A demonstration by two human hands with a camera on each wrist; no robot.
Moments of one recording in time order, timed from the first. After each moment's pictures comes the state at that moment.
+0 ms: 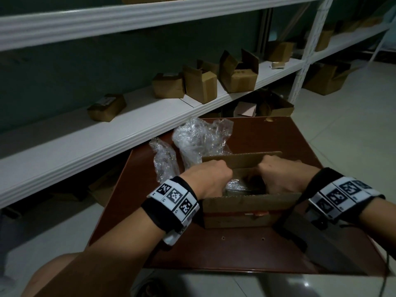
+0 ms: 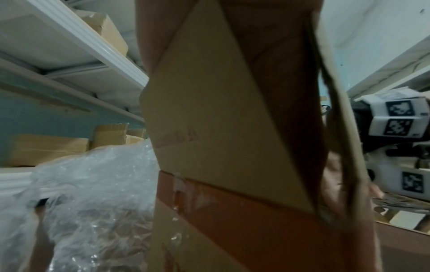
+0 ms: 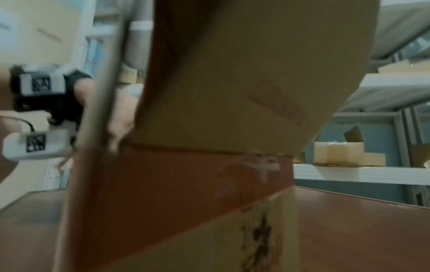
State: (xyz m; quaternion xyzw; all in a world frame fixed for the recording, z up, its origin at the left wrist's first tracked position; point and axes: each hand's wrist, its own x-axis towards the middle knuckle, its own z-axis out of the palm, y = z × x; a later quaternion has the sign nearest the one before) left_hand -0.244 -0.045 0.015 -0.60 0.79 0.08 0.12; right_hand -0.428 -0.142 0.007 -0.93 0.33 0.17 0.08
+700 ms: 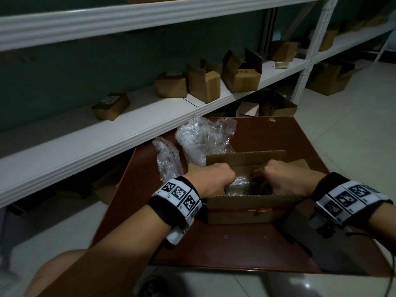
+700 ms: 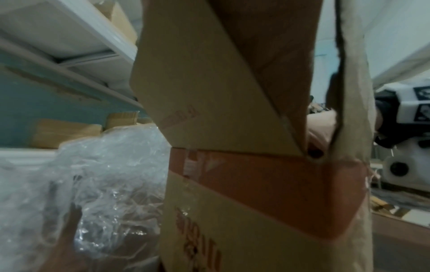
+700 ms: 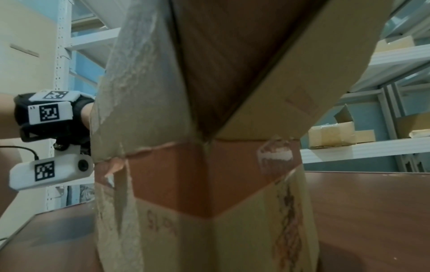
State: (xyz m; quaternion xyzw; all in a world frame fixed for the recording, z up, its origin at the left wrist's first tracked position) left_hand -0.235 -0.051 -0.007 -0.57 0.81 0.04 0.11; right_hand -0.437 -0.144 -0.008 -0.94 0.28 0.11 0.16
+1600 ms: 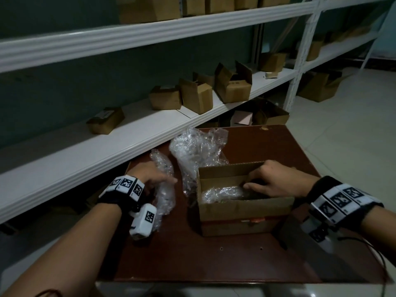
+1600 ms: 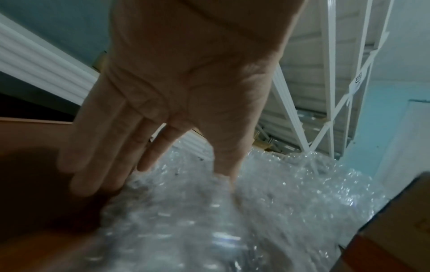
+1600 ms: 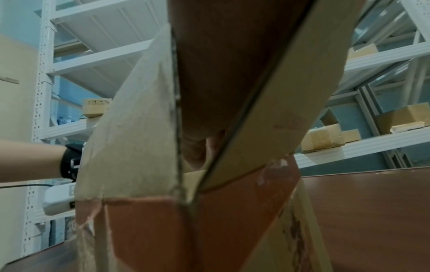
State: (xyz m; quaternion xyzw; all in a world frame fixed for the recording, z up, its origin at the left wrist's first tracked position) left_hand -0.095 -0.055 -0.008 -0.87 0.42 0.24 -0.01; right_hand -0.444 -0.151 0.001 -0.97 0.23 -0.02 0.12
